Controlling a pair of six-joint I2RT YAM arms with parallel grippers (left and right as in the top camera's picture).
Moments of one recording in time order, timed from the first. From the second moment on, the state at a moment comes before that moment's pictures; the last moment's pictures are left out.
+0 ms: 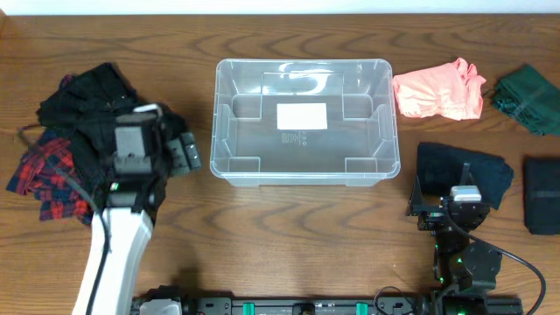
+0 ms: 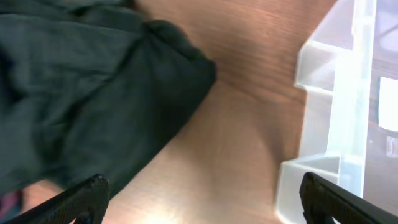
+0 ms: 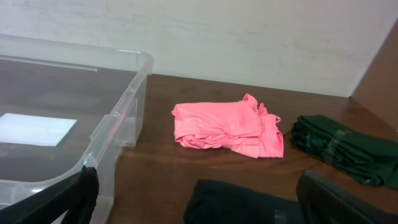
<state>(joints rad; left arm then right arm) 0.01 1.18 0.85 -0.57 -0.07 -0.21 -0.06 0.03 0.01 -0.07 -0.04 -0.09</state>
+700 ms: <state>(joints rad) 0.01 1.51 0.87 -0.30 -0.25 -0.19 -0.06 0.03 0.01 -0.07 -0.04 -0.09</state>
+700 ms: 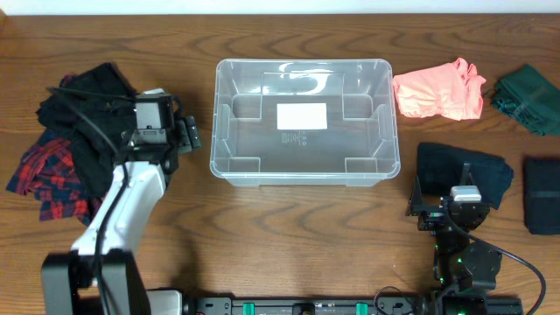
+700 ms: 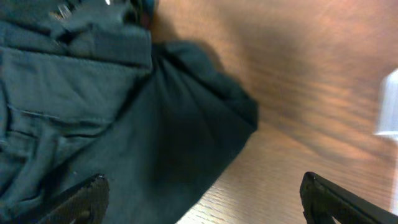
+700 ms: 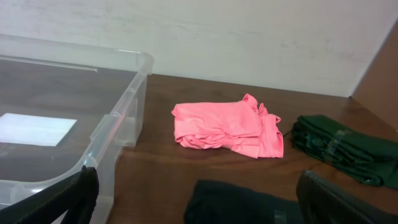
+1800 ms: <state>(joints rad) 0.00 1.81 0.87 -0.08 -0.43 -0.14 -0.06 0.03 0.01 -0.07 -0.04 -0.09</state>
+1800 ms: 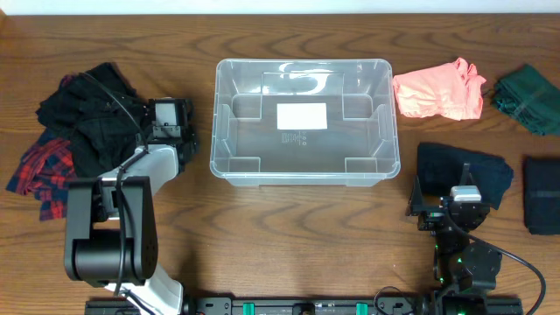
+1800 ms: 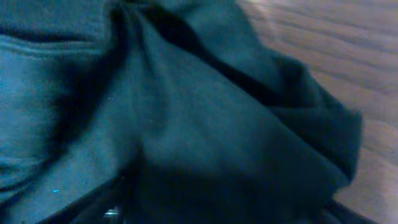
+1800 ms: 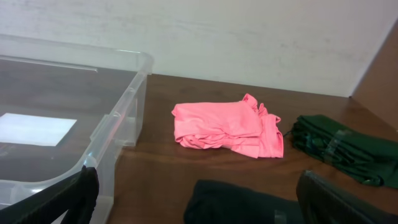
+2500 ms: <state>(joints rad) 0.01 1.54 0.89 -0.23 -0.48 -0.14 -0.06 0.03 0.01 -0.07 -0.04 -0.09</state>
